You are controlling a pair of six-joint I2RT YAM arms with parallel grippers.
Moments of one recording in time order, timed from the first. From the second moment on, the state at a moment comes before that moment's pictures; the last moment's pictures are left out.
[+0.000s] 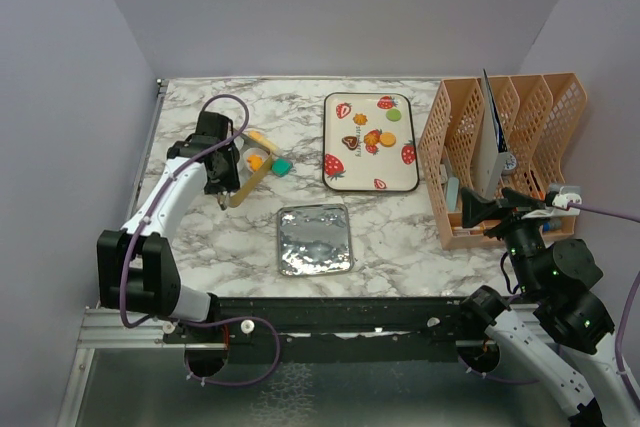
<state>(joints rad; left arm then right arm) -0.13 1.41 1.12 -0.80 -0.09 -0.29 0.63 0.20 0.73 -0.47 0.51 0.22</state>
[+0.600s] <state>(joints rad) -0.12 1.47 1.07 -0.75 -0.09 -0.29 0.63 0.20 0.73 -0.47 0.51 0.22</state>
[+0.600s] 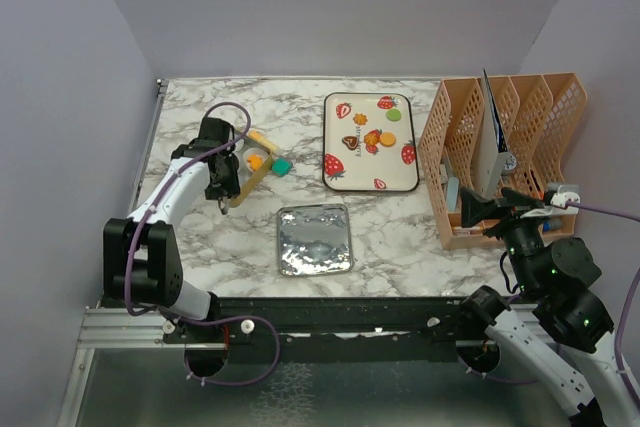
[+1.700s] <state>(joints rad) -0.12 1.42 1.08 -0.73 -0.09 -0.30 0.63 0.20 0.73 -0.47 0.51 0.22</state>
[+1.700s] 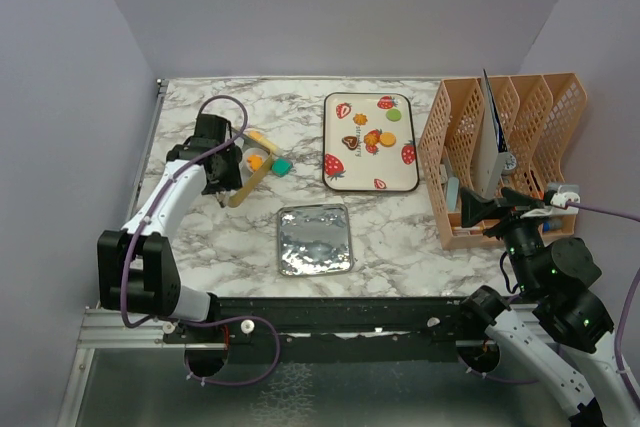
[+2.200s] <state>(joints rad) -0.39 1.41 1.26 -0.76 -0.09 -0.34 0.63 0.20 0.73 -0.47 0.51 0.22</state>
